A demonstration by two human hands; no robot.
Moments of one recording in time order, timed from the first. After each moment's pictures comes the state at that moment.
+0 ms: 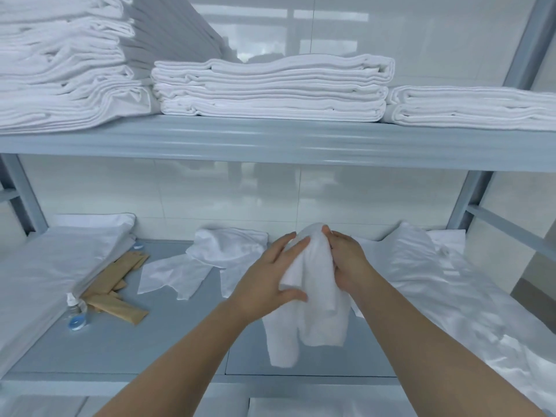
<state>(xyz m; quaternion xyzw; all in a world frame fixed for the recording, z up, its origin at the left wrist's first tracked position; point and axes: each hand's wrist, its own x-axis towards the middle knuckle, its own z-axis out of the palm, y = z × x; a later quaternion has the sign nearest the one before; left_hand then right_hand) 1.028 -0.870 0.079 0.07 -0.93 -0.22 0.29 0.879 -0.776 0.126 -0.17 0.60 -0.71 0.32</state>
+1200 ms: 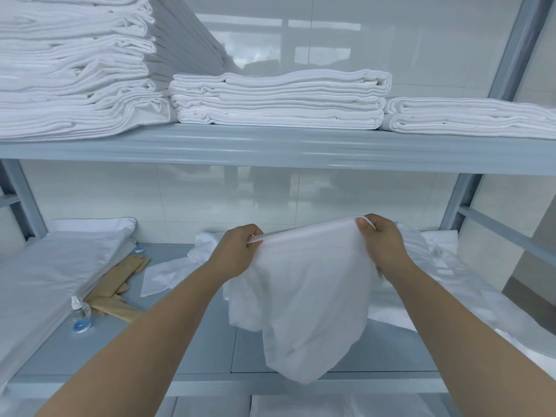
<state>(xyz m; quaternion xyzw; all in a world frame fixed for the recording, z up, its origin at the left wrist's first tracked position) 1.058 -0.919 0.130 0.25 -0.88 -0.27 0.30 0.854 -0.726 0.153 -0.32 0.75 -0.57 -0.01</state>
